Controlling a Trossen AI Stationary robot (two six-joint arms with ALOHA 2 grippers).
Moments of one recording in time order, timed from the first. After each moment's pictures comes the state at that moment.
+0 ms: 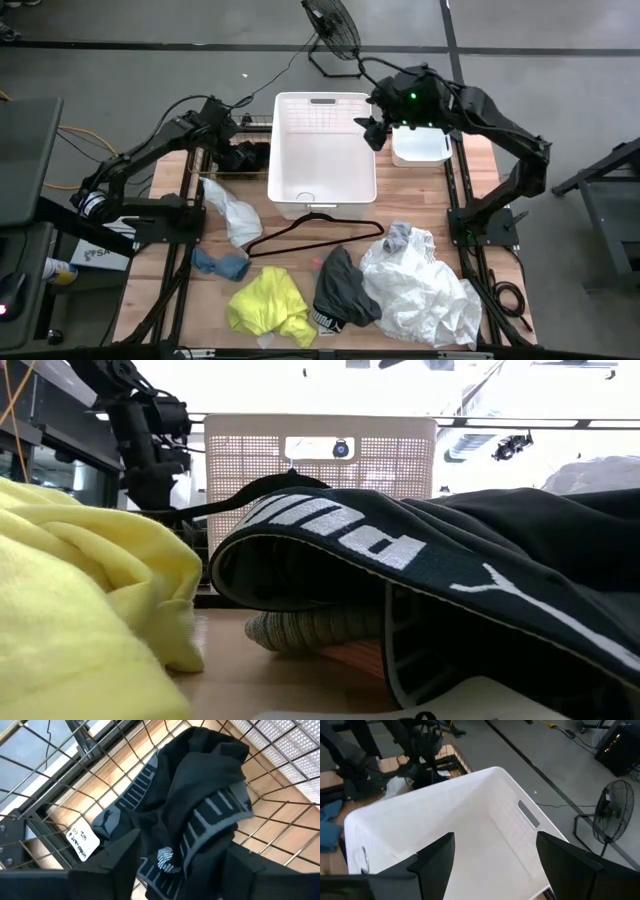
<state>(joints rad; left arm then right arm) 0.97 1.13 0.88 -0.81 -0.01 0.15 -0.31 1.52 1.95 -1.00 0.21 0.06</state>
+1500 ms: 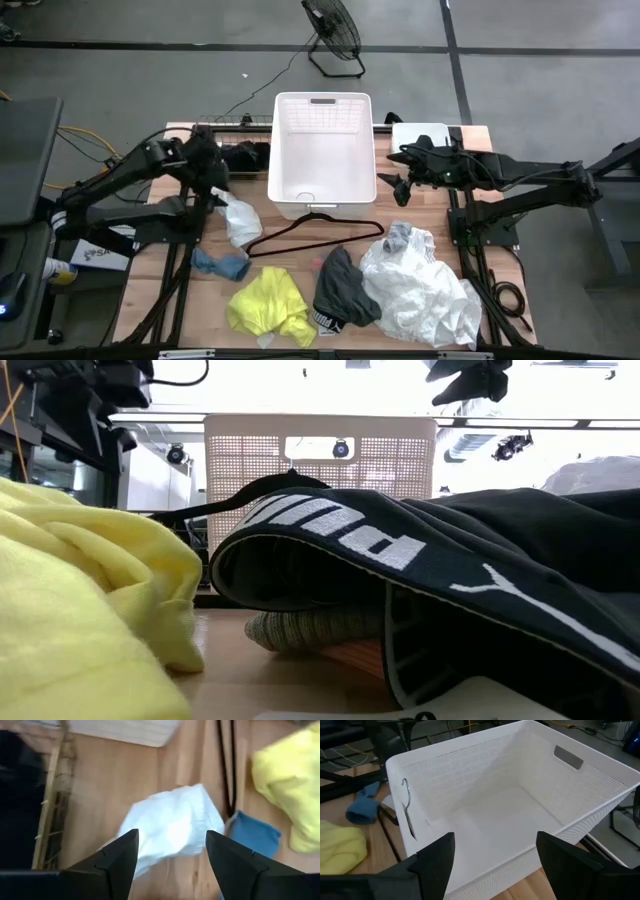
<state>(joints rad) 0.55 0.78 0.88 -1.24 0.32 0.36 -0.04 0.98 1.02 -0.55 0.37 0.29</state>
